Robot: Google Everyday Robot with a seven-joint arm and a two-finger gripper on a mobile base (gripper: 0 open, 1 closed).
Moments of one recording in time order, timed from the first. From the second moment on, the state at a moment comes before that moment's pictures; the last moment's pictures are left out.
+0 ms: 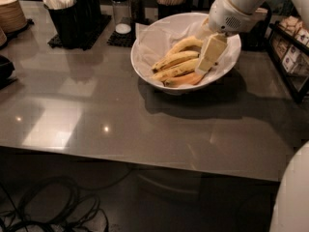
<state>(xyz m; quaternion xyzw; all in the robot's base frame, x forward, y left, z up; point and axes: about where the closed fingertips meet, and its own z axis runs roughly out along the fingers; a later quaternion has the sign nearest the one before) 0.639 -0.132 0.918 -0.65 0.73 0.08 0.20</state>
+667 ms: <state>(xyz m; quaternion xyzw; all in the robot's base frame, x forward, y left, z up) 0.649 -0.117 0.885 -0.66 0.72 0.12 0.18</state>
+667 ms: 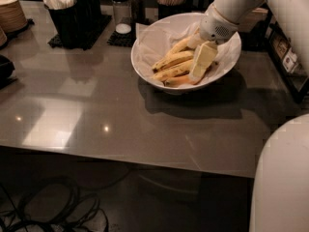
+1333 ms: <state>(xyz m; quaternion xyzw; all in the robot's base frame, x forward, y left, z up) 0.647 -0.122 0.890 -0.66 0.72 0.11 0.18</state>
